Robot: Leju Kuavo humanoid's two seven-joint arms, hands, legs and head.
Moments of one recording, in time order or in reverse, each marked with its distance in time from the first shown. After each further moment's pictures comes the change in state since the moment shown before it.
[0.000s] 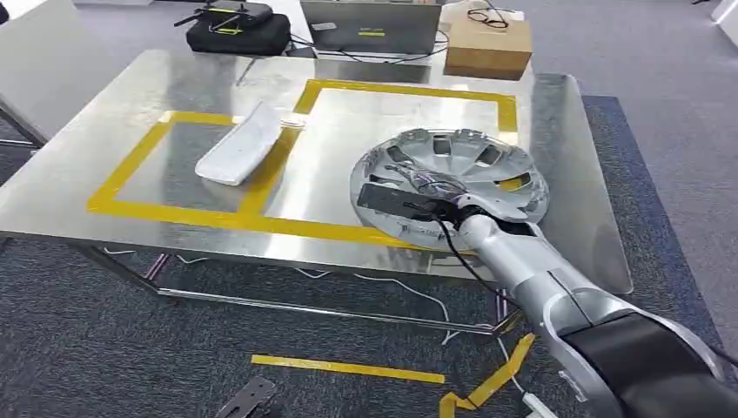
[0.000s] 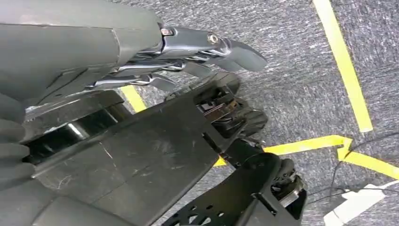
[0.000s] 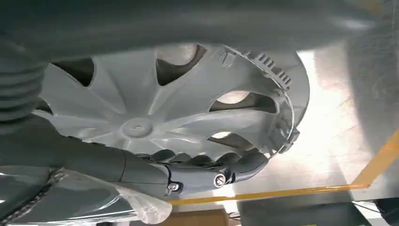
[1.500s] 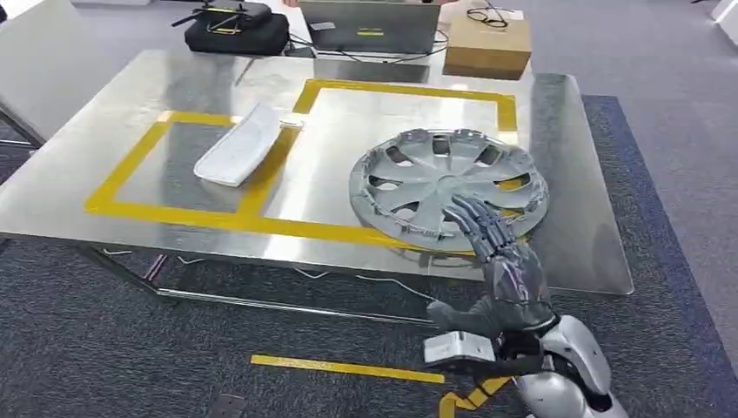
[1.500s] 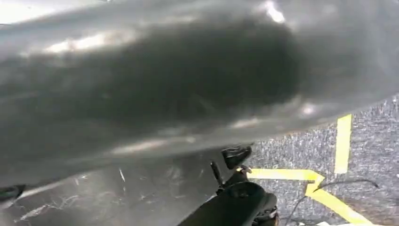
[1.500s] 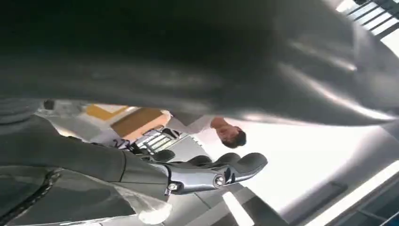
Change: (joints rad) left arm 0.087 -0.003 0.062 0.000 0.171 0.130 -0.129; right arm 0.941 -0.114 -0.051 -1.345 -0.005 -0.335 -0.175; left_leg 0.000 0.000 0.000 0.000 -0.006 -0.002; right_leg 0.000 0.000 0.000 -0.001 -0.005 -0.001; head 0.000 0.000
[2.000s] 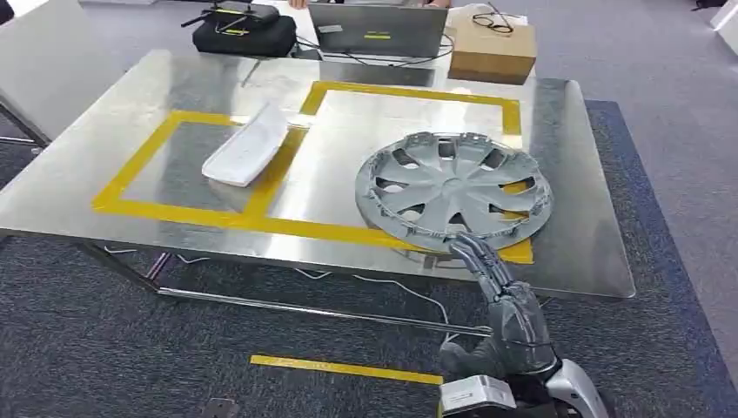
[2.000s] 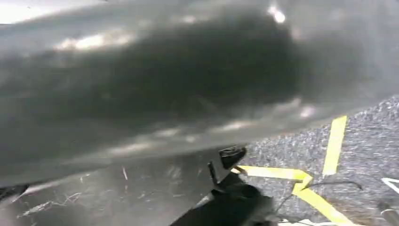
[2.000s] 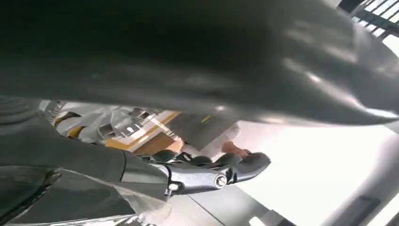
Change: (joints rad) left arm 0.016 -0.003 0.041 0.000 0.022 -0.001 -0.015; right arm 0.173 0.061 0.000 -0.063 -0.096 0.023 -0.037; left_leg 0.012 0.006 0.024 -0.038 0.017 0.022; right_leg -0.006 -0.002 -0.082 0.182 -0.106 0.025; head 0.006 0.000
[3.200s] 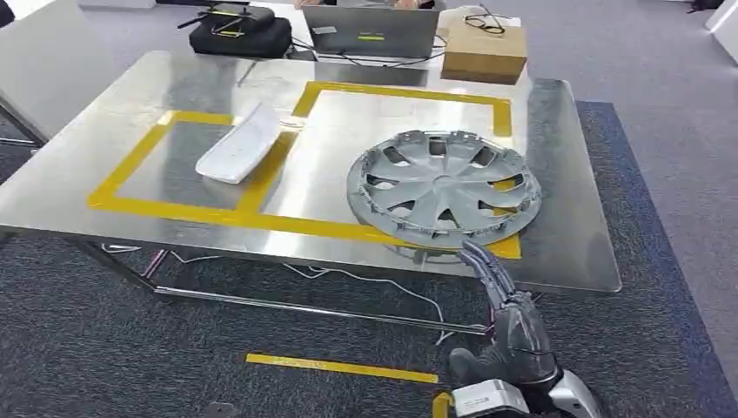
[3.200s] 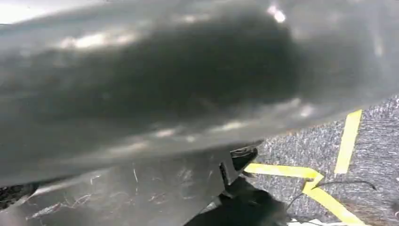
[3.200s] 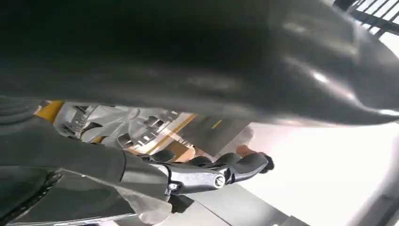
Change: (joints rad) left arm 0.009 -0.002 0.019 0.000 -0.011 0.003 0.013; right arm 0.049 0.042 -0.019 -0.007 -0.054 0.021 -0.023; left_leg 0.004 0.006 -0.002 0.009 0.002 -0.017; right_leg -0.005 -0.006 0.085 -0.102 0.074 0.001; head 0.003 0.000
